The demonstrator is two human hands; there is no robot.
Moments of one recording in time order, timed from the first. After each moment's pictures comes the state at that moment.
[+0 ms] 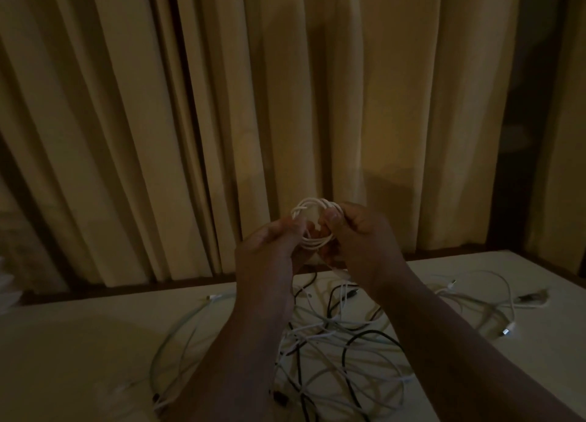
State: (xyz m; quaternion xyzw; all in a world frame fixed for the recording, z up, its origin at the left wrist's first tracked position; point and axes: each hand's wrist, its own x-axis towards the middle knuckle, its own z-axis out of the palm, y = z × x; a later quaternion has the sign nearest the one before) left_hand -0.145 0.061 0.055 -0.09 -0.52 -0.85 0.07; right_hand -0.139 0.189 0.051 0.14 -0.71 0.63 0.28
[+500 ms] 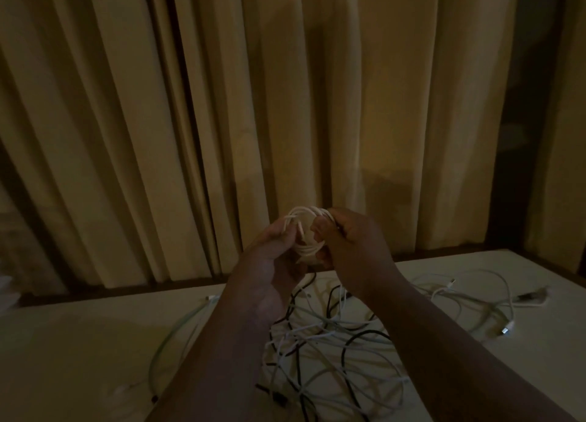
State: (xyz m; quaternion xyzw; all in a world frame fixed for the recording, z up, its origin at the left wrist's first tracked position) left_hand -0.161 0.046 0.047 -0.12 -0.48 -0.87 -0.10; right_hand -0.142 0.186 0.045 0.13 -0.78 0.51 0.33
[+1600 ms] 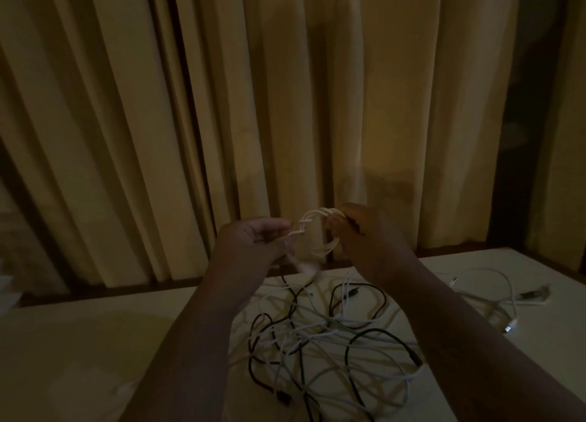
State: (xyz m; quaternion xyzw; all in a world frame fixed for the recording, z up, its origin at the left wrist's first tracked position) left_hand -0.172 0.014 0.056 -0.19 -0.73 -0.64 0.12; right_hand -0.150 0.210 0.049 0.10 -0.85 0.41 0.31
